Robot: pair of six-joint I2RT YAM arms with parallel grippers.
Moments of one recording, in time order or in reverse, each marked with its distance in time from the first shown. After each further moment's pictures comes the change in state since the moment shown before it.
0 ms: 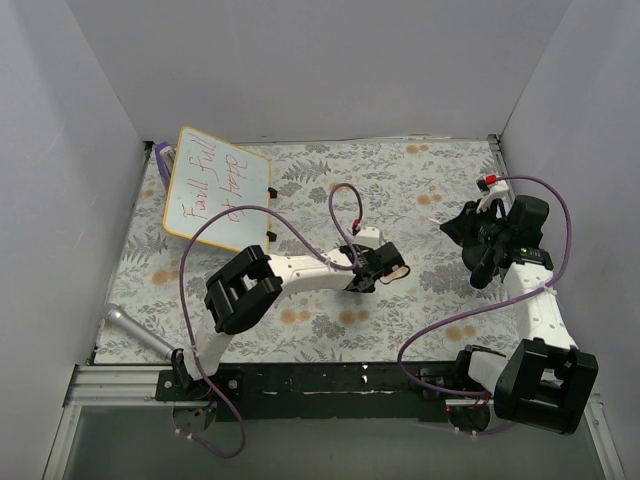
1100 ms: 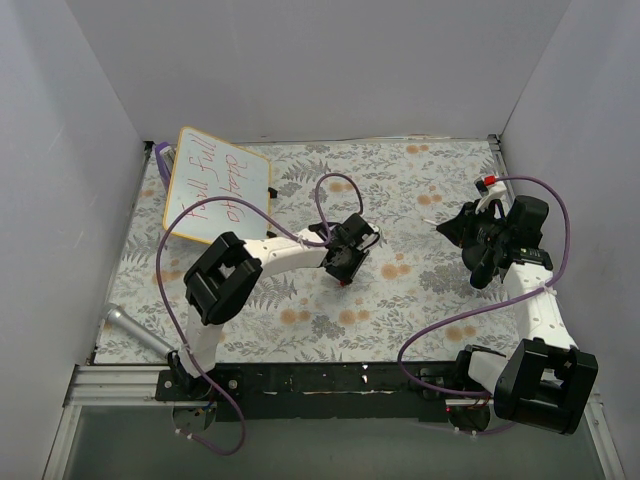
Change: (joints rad) left arm 0.194 -0.113 -0.158 0.165 0.496 0.650; right arm 0.000 0.000 -0.006 0.003 -0.068 -0.003
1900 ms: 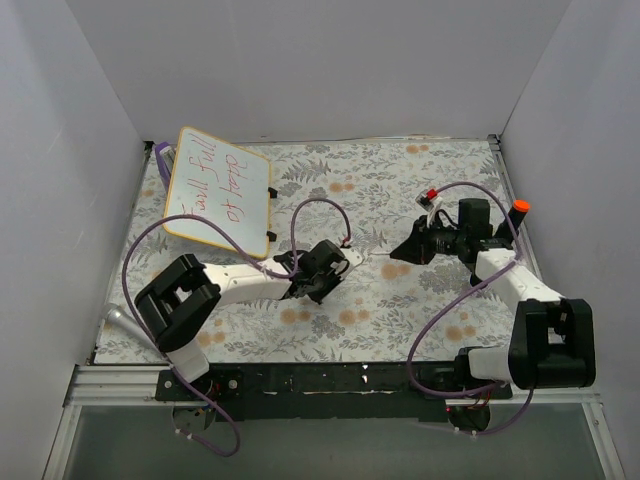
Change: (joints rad) left arm -0.027 -0.303 -0.438 0.269 -0.074 0.309; right arm 0.274 0.183 -0.028 0.011 -0.166 -0.031
